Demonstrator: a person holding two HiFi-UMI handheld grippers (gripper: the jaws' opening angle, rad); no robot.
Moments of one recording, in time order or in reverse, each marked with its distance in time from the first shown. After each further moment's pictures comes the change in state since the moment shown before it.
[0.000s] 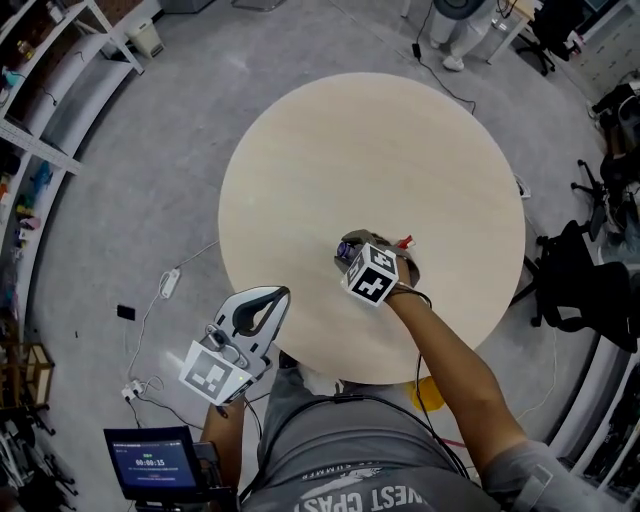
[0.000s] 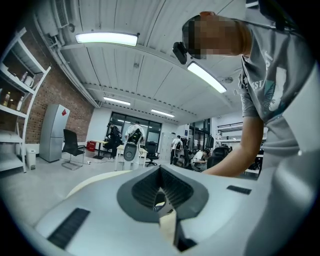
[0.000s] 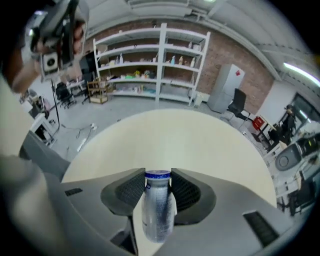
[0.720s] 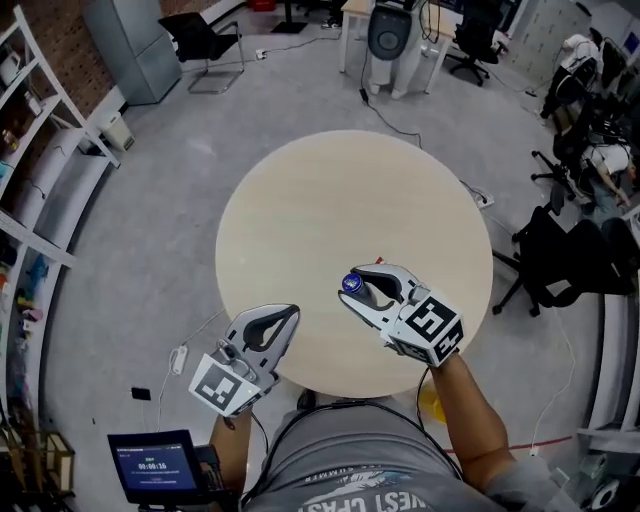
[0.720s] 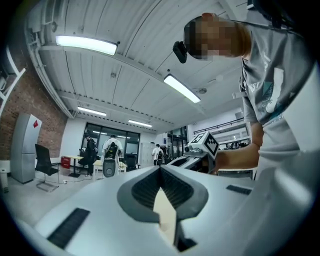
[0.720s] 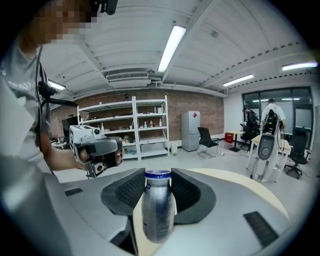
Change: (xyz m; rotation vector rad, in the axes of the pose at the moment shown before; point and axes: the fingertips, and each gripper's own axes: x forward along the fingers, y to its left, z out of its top) left arm -0.023 -0.058 0.092 0.128 -0.092 -0.261; right arm -0.288 0.047 0.119 0.379 -0.650 -0.185
